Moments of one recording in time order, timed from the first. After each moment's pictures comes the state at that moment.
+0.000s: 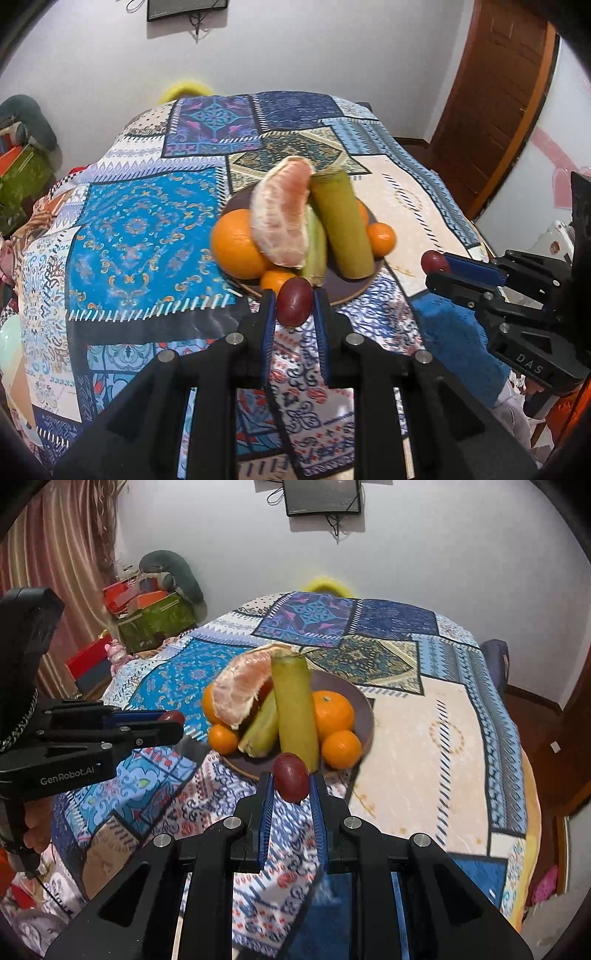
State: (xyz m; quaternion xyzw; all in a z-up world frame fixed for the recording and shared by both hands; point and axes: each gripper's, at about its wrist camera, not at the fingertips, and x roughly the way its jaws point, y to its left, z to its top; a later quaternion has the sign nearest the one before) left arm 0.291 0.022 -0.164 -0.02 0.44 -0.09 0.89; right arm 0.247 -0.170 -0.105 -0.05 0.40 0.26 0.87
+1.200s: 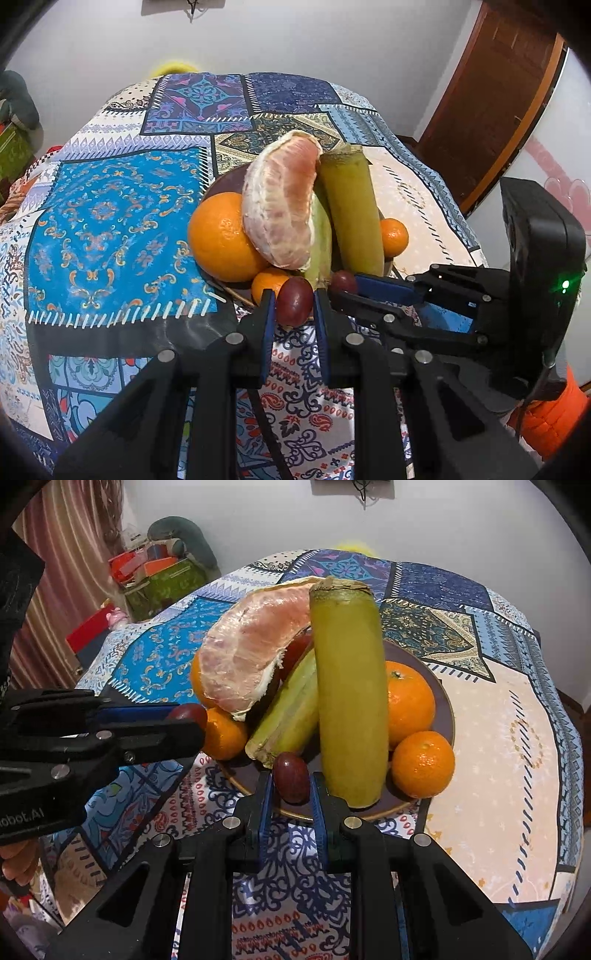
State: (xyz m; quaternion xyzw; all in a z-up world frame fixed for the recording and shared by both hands) left arm 0.320 0.026 -0.196 -0.05 0.46 -0.13 0.88; right arm 0.289 -0.114 -0.165 -0.07 0.45 0.29 0.84
